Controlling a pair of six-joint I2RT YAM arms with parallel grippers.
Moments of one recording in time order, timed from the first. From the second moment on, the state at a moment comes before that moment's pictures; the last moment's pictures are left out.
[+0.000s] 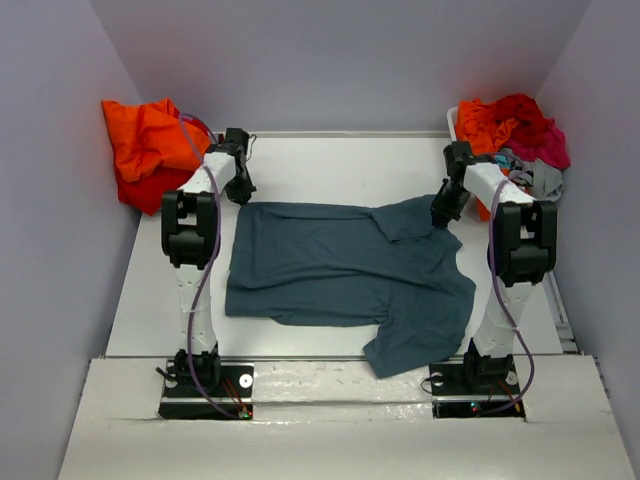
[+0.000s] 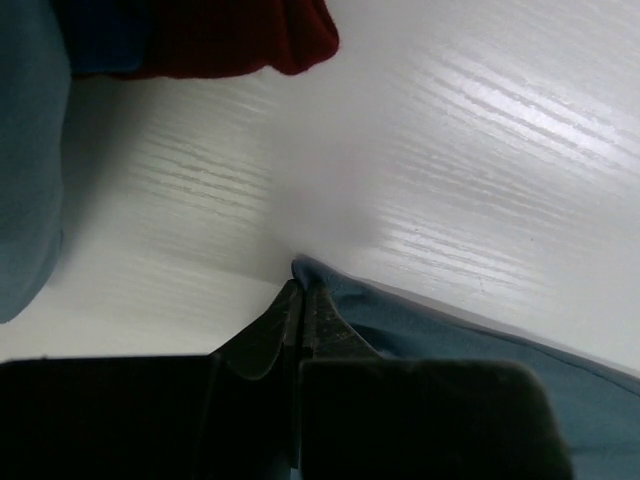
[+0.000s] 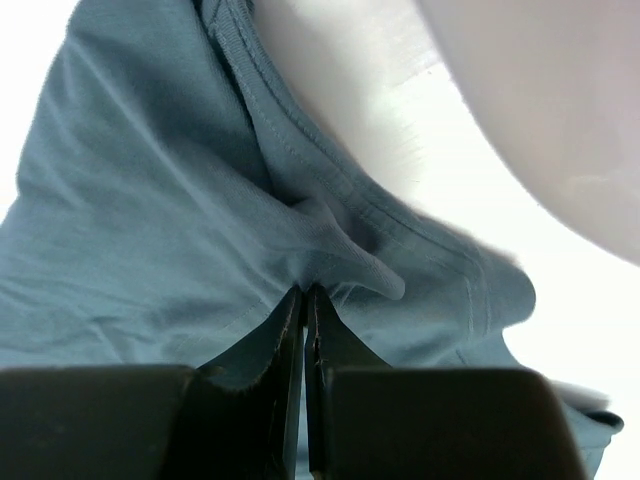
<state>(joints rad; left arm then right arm) -0.11 2.28 1.89 -0.79 -0.15 -0.44 0.04 2.01 1.56 -0.87 0.07 0.62</state>
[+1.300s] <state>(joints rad) -0.11 2.14 1.81 -0.80 -0.19 -0.44 0.05 2.09 2.00 -1.07 0.11 0.54</state>
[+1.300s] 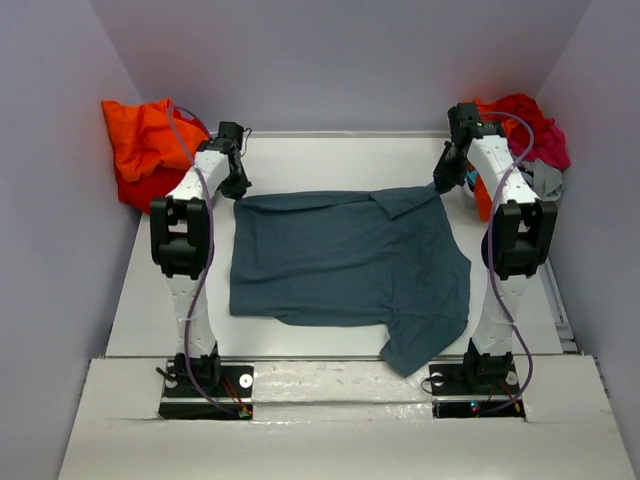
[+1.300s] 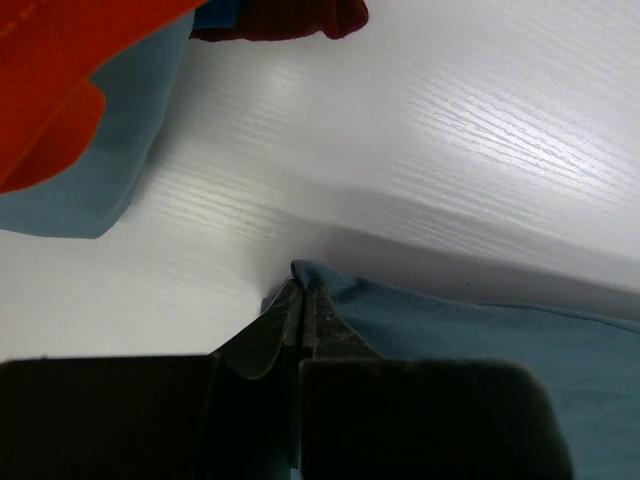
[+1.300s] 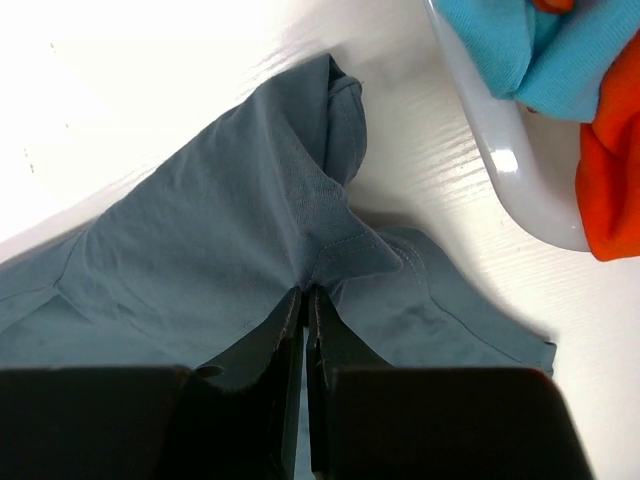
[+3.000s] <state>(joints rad) -0.11 2.00 1.69 -0.77 -0.19 -0.44 0.04 2.09 2.19 -1.13 0.15 0.47</state>
